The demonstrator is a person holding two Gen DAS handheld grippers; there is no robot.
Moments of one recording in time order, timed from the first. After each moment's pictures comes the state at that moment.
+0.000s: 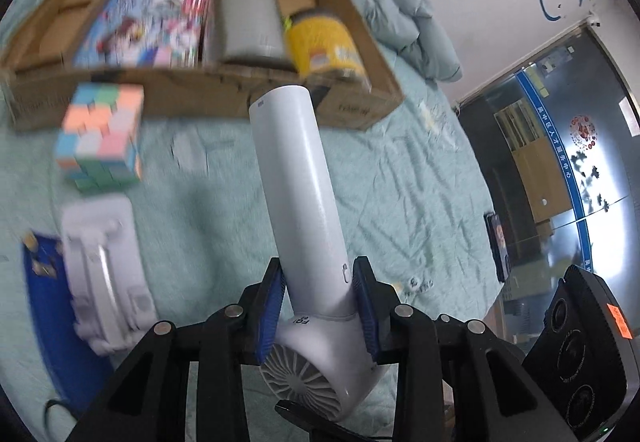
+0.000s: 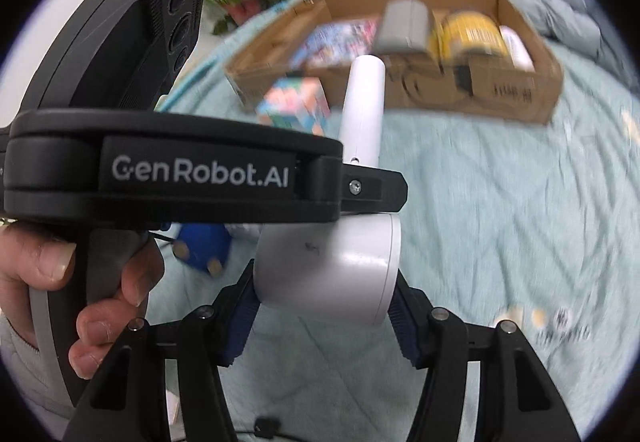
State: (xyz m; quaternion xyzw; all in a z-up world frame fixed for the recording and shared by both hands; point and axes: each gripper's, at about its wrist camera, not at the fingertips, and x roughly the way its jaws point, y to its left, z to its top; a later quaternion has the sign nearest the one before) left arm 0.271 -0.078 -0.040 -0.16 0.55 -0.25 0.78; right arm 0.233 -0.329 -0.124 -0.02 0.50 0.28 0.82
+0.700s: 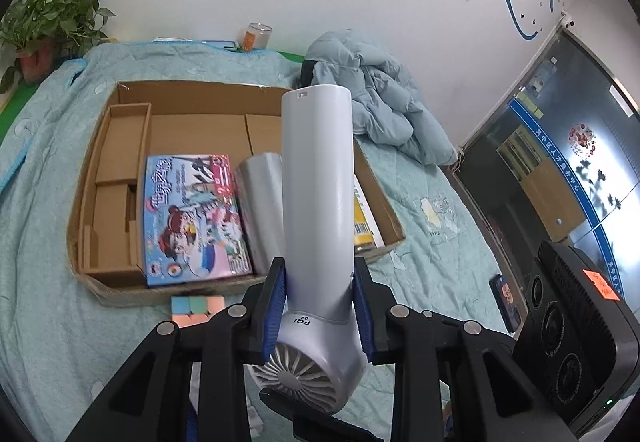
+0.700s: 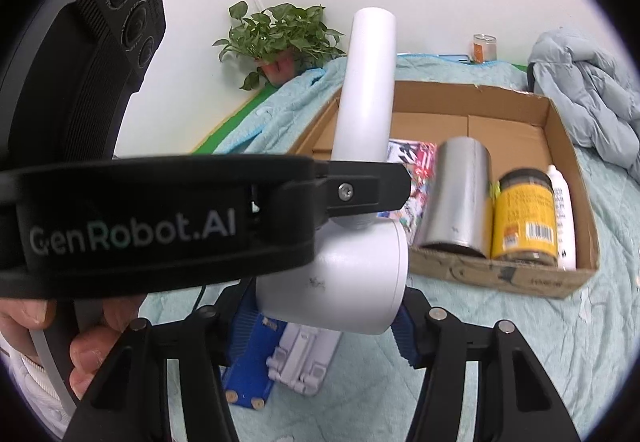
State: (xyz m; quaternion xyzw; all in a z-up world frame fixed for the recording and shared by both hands) left arm 0.355 -0.014 0.094 -0.12 0.45 -0.23 0.85; right arm 0.337 -0.259 -0.055 -0.02 0.44 0.32 0.84
